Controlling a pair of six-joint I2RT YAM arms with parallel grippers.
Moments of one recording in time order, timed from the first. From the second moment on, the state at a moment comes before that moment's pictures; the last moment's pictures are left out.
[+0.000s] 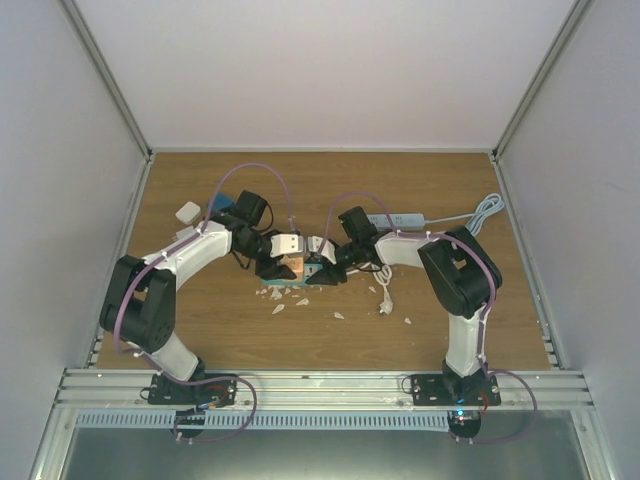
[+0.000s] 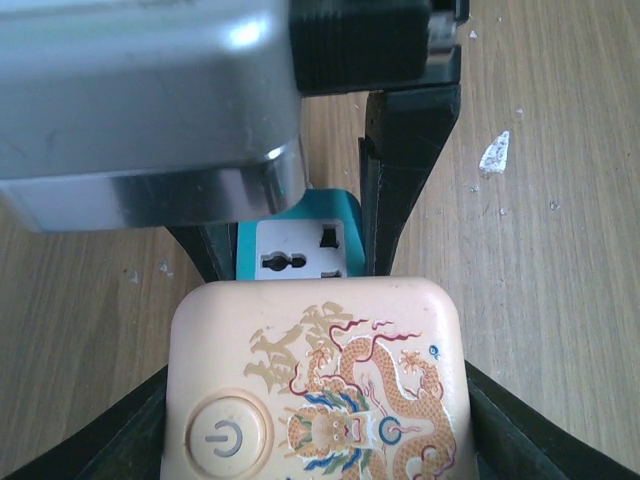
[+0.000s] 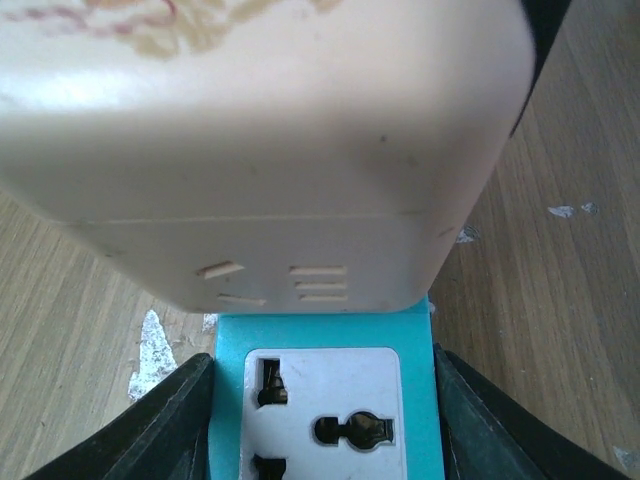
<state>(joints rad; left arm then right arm) -0.38 1.61 1.08 -0.69 0.64 1.03 0.59 1.96 1.08 -0.09 -0.83 -0.76</state>
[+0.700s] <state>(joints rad) -0.33 1.53 1.01 -0.64 0.77 1.05 0.58 1.98 1.09 -0.13 -0.77 -0.76</state>
